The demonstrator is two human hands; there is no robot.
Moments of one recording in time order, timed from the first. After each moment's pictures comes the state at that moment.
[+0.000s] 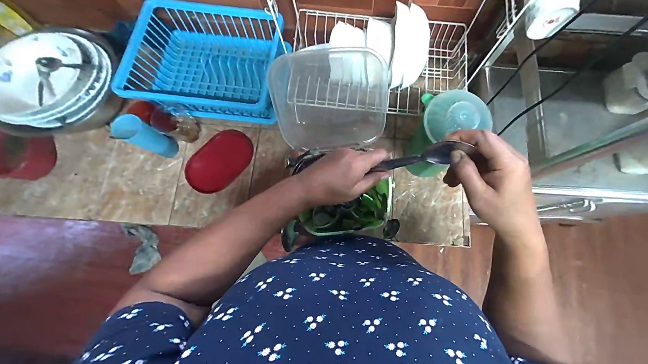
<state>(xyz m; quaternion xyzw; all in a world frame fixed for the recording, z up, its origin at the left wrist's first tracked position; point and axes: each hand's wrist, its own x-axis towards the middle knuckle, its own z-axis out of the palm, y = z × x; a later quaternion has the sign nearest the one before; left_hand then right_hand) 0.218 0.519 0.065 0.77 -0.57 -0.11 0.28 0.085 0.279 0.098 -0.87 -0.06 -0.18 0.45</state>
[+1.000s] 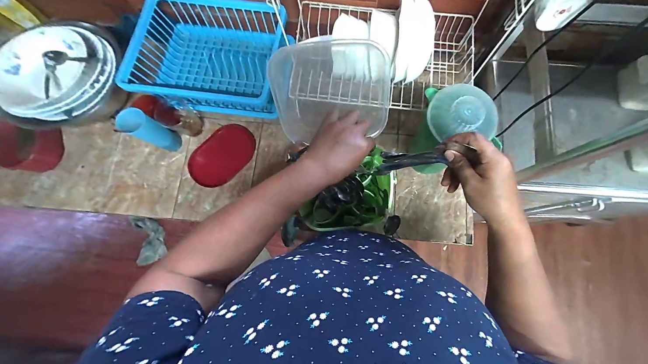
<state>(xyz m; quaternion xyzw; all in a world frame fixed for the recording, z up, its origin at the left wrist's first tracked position) 0.243 0.499 0.047 0.86 -0.51 0.00 -0.03 0.093 0.266 0.058 -0.86 0.03 -0.11 0.50</state>
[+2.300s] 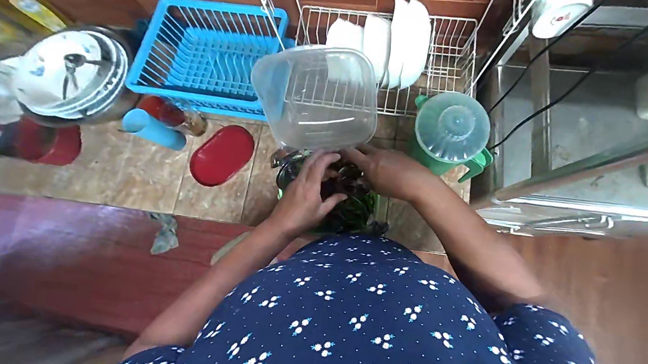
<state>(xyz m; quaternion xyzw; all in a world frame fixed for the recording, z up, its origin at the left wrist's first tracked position) 0.173 0.540 0.013 0.88 -0.33 -0.03 0.35 0.187 0.315 0.045 -0.93 -0.24 0.19 0.22</state>
